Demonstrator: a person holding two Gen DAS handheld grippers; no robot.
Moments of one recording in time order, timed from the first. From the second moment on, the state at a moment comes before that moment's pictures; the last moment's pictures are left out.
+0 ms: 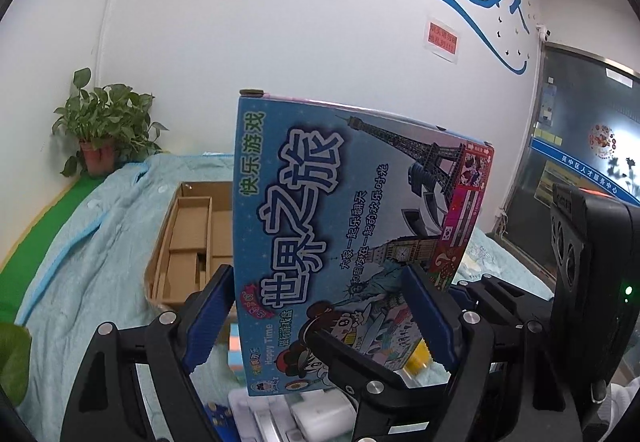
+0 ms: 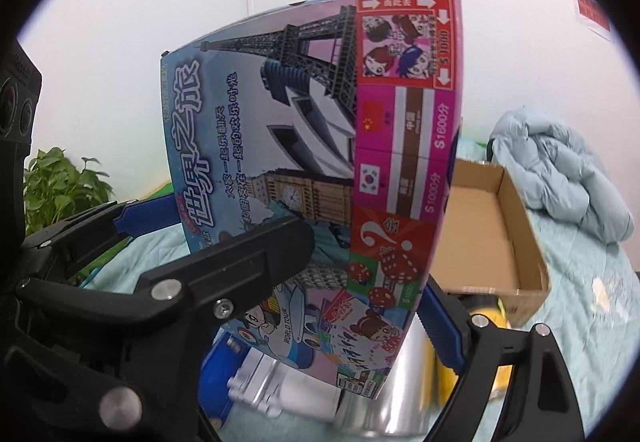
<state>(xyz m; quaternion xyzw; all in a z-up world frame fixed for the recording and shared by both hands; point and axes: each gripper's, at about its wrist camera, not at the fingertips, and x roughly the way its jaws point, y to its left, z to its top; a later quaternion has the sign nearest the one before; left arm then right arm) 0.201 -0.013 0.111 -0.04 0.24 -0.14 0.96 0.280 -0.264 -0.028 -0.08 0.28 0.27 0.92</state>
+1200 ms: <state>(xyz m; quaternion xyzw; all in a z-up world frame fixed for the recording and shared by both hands) 0.500 0.043 -0.004 -0.10 0.44 -0.08 0.89 0.483 -0.203 -0.140 -0.07 0.54 0.32 0.77</state>
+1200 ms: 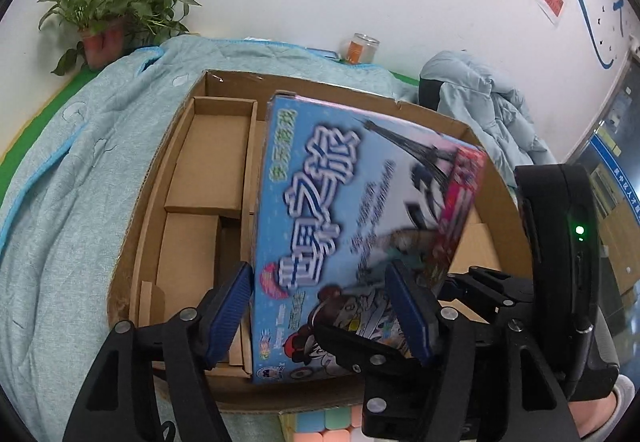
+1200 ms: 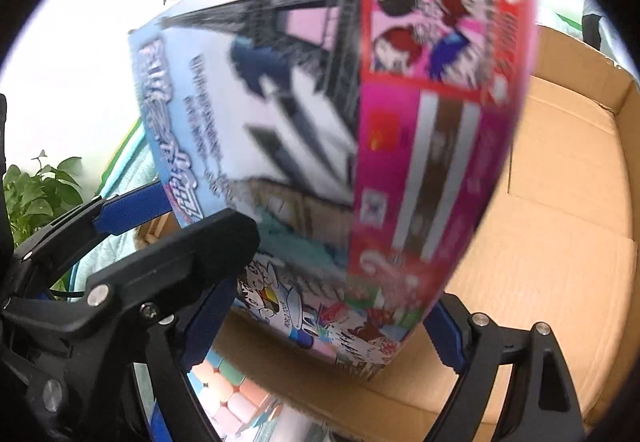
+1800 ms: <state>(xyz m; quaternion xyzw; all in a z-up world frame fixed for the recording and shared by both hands) 0.436 0.073 -0.045 -0.05 0.46 -0.07 0.88 0.487 -0.234 -0.137 -0.04 0.61 0.30 0.73</state>
